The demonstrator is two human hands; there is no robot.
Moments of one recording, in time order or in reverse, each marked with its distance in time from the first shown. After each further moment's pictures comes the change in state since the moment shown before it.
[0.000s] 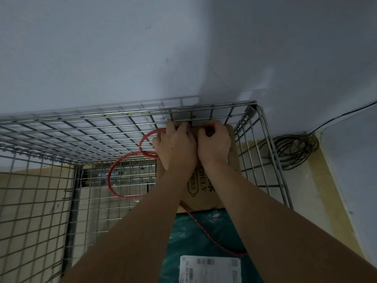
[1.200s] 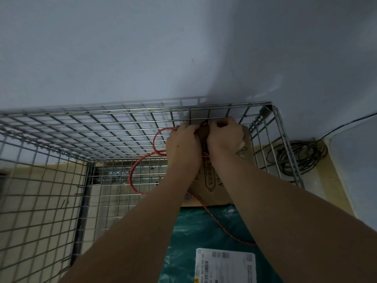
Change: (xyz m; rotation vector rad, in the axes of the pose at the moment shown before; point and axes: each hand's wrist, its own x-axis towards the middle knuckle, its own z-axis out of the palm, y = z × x) left_hand -0.005 -0.027 -0.036 -0.198 -0.074 0.153; right_hand 0.006 -0.011 0.024 -0.263 0.166 0.121
